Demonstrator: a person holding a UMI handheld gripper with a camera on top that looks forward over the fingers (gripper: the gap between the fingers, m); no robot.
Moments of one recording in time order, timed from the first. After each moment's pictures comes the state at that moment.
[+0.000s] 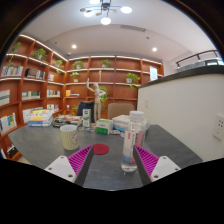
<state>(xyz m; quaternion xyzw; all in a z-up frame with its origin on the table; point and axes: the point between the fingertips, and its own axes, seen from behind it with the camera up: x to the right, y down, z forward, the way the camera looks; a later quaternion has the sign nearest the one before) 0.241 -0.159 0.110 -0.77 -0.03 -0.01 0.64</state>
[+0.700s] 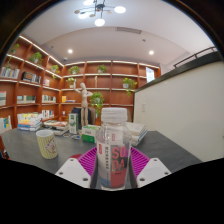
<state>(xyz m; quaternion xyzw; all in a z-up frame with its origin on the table) 0.298 -0.058 0.097 -0.74 -0.02 -0.01 0.67</state>
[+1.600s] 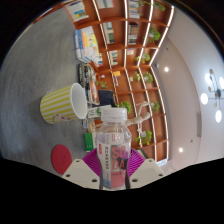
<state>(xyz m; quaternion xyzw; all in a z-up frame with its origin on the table) 0.168 0.025 0.140 -0.54 -0.50 -0.41 0.54</state>
